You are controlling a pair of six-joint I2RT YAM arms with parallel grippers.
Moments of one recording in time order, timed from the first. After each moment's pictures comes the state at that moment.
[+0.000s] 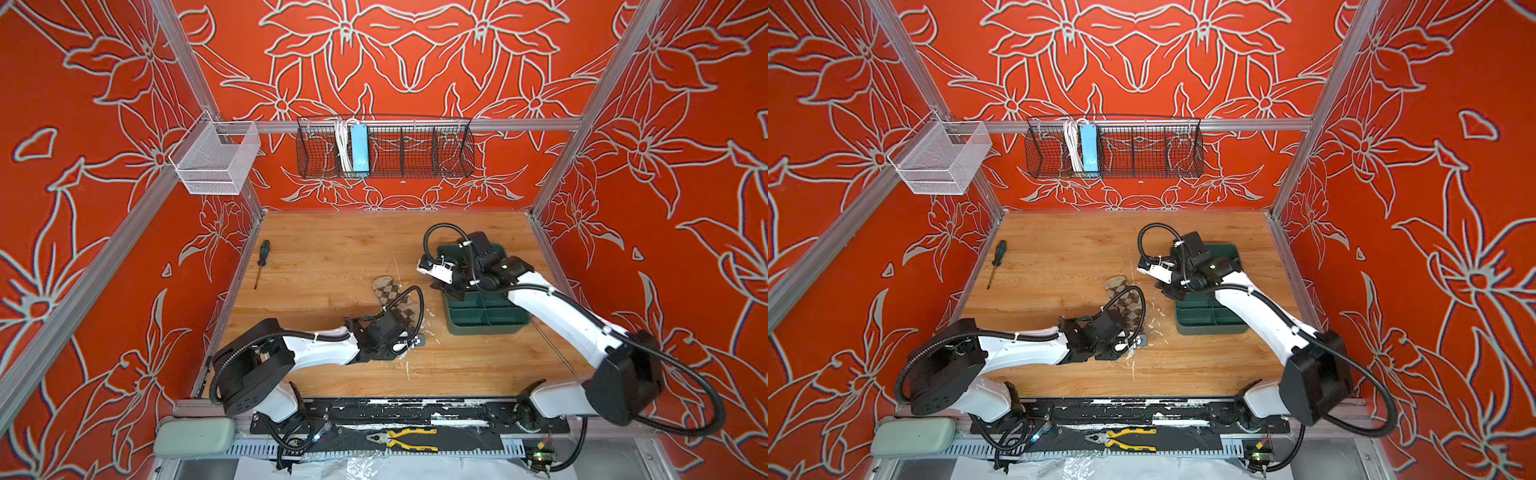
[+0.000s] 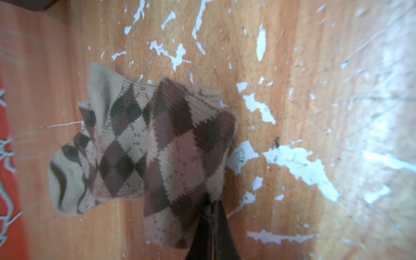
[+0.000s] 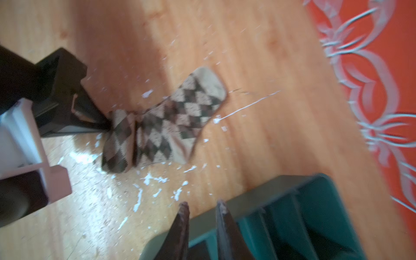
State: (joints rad) left arm -0.92 1.51 0.70 -0.21 -0.16 0.66; right arm 0.50 1.32 1.11 -0.59 -0.28 -0.66
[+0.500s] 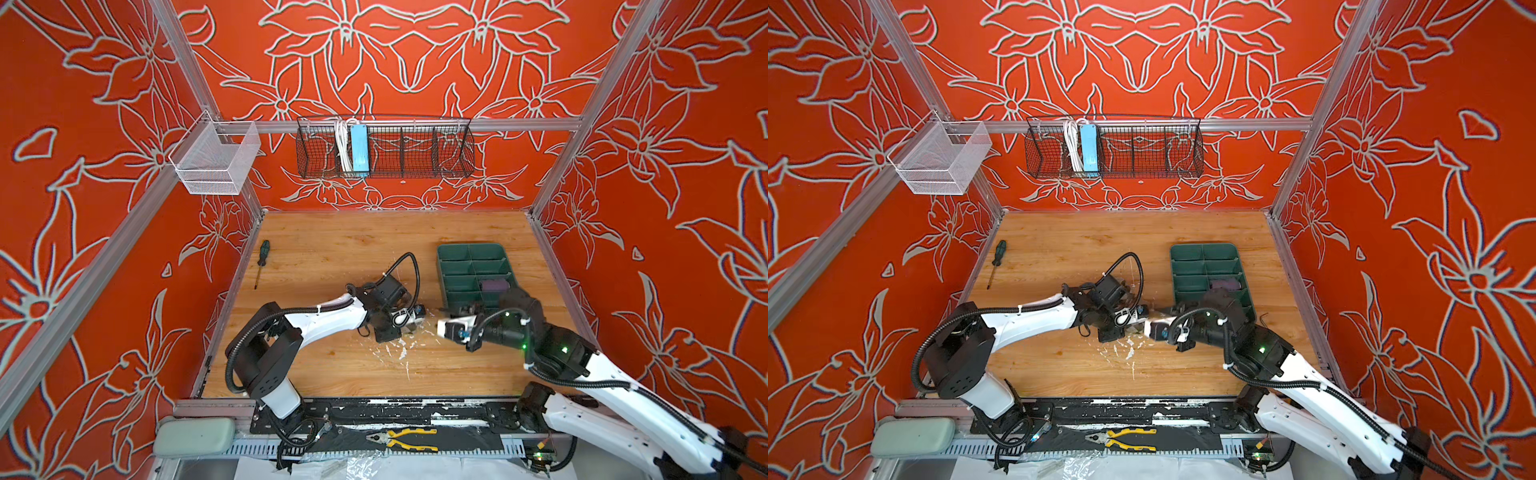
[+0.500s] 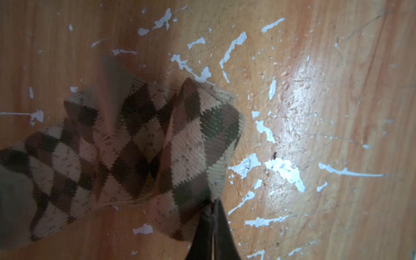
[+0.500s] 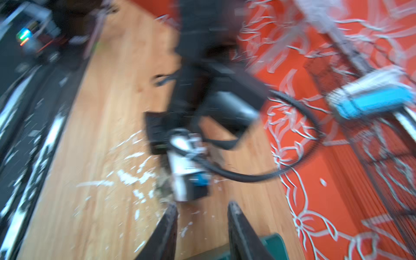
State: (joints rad) left arm -0.73 1.65 1.02 -0.58 0.19 0.55; right arm 0.87 0.77 0.72 -0.46 -0.22 -0.85
